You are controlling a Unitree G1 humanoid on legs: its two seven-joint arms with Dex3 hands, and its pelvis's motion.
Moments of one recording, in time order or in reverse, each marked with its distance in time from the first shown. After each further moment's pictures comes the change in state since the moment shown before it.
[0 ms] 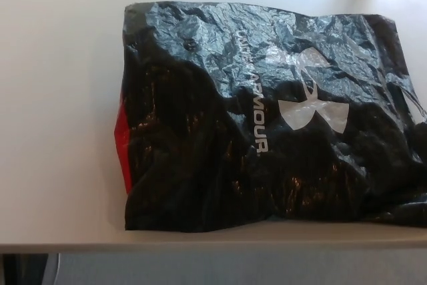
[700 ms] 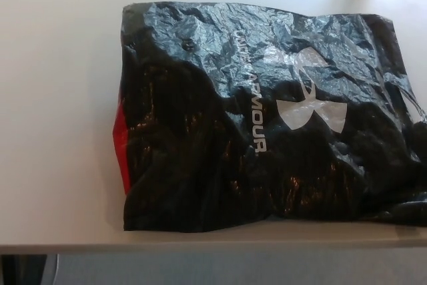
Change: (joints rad) left_arm 0.041 -0.045 0.177 -0.283 -0.197 -0.278 -0.111; right_arm 0.048 -0.025 -0.130 -0.244 0.092 -0.229 0.062
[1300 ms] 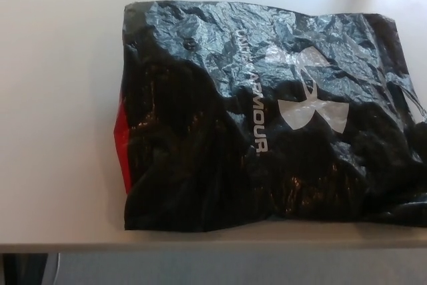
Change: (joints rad) left_arm -0.320 0.403 0.233 -0.431 -0.172 0.159 0.102; right_arm -0.557 -0.233 -0.226 -0.194 0.128 0.159 -0.039
